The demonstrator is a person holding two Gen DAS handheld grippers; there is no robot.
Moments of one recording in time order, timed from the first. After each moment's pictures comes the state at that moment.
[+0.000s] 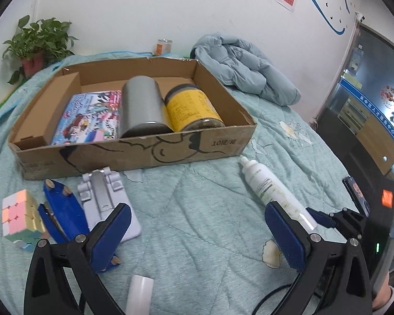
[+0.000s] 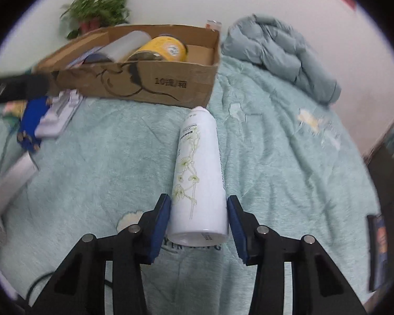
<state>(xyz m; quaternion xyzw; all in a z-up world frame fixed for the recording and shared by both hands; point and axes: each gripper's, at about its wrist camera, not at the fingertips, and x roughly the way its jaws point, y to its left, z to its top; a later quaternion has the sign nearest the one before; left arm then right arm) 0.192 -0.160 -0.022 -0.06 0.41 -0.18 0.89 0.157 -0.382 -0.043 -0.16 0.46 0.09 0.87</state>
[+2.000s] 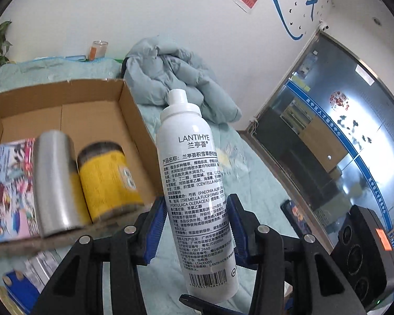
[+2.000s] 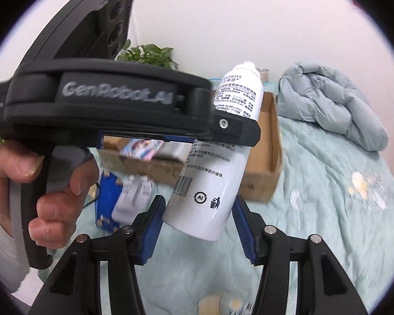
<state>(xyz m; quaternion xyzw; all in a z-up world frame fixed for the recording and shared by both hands) 0.305 -0.214 0.059 -0.12 0.41 -0.34 0.84 0.212 -0.344 0.045 -0.01 0.38 0.26 0.89</state>
